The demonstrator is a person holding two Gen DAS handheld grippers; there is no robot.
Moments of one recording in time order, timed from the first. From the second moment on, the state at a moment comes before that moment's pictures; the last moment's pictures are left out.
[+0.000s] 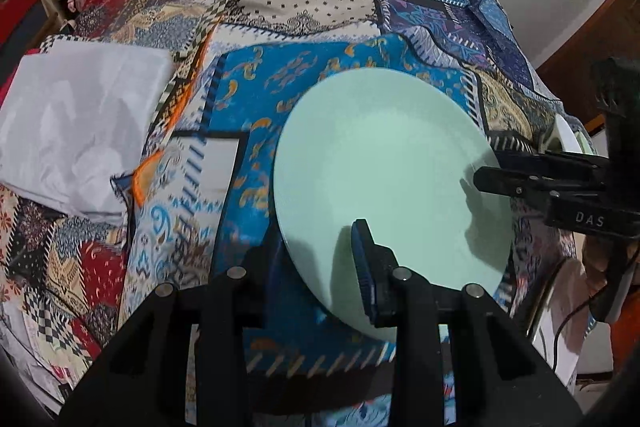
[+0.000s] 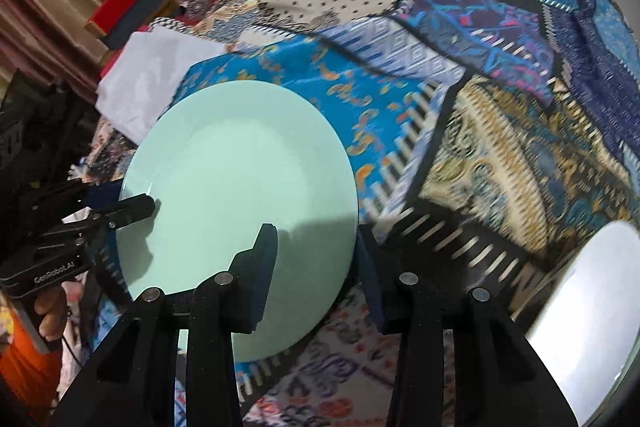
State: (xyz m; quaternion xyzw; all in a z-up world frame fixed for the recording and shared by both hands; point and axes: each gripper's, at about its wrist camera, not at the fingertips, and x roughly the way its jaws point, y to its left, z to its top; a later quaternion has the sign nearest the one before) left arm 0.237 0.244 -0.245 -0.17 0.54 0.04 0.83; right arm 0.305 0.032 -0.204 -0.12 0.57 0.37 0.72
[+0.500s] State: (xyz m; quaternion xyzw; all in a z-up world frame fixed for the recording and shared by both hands) left arm 0.229 0.227 -0.243 -0.13 0.52 0.05 0.84; right arm 0.290 0.033 -0.210 -0.12 0.55 0.36 0.74
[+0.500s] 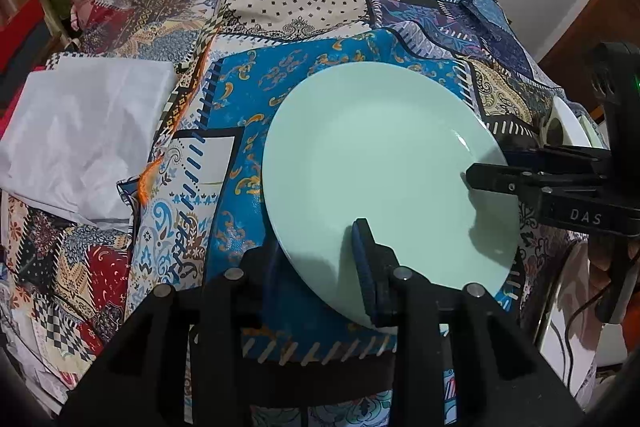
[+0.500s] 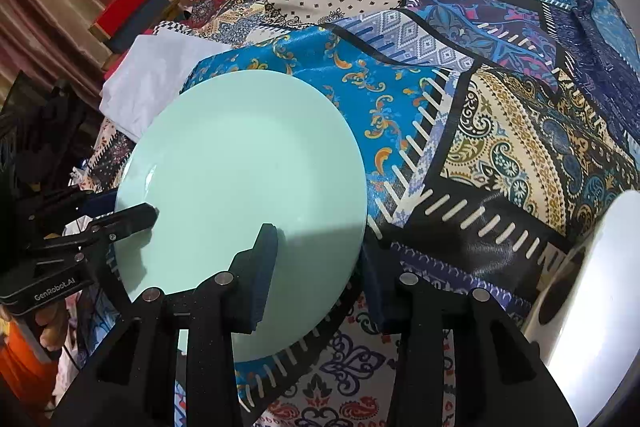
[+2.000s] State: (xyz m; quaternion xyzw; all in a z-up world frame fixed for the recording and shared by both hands) left arm 0.131 0.079 -0.132 -0.08 0.46 -0.04 0.88; right arm 0.163 -0.133 -0.111 0.00 0.46 0.30 0.83
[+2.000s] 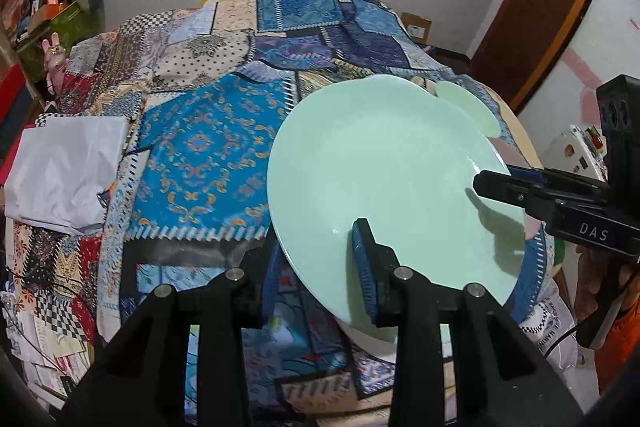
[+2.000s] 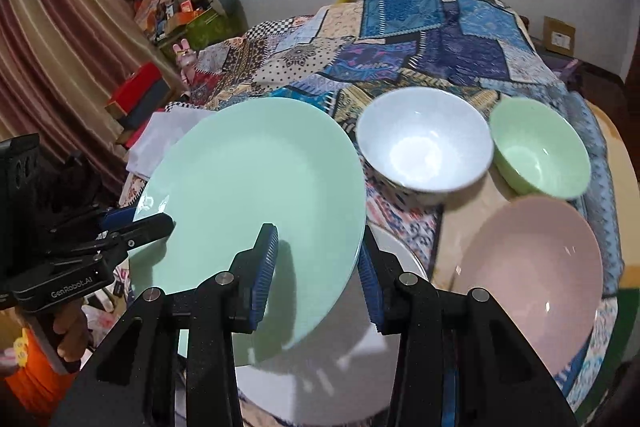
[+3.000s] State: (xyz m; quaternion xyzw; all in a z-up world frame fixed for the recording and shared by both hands) left arm 0.126 0.040 -0.202 -0.09 0.53 -0.07 0.84; right arm 0.129 -0.176 -0.167 0.03 0.51 0.26 0.82
